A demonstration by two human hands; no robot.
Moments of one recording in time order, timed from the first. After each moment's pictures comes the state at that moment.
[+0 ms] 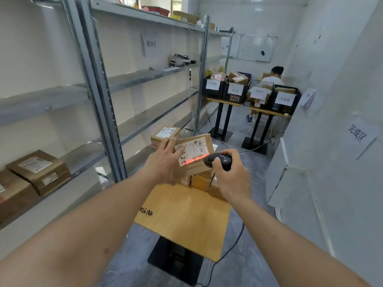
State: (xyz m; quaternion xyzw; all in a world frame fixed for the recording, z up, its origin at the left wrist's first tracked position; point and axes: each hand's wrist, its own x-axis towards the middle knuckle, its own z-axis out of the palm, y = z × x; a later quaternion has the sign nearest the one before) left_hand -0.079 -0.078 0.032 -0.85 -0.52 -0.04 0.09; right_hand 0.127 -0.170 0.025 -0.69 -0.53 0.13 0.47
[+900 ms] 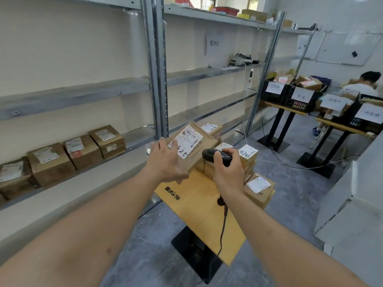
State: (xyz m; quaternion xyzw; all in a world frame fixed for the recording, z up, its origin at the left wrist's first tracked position) left_hand -0.108 -0.150 0.029 -0.68 -0.73 -0.08 0.02; right_hand 0.093 -0.155 0.015 -0.56 -0.55 0.33 0.52
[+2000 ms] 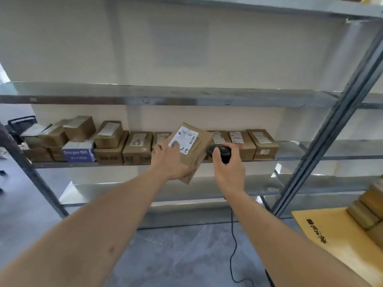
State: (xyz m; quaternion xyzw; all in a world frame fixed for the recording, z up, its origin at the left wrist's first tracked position) left_hand -0.511 -0.506 0.031 -0.30 -0.95 -0.10 -0.01; right_hand -0.375 -0.386 0.012 -0.34 -0.74 0.45 0.36
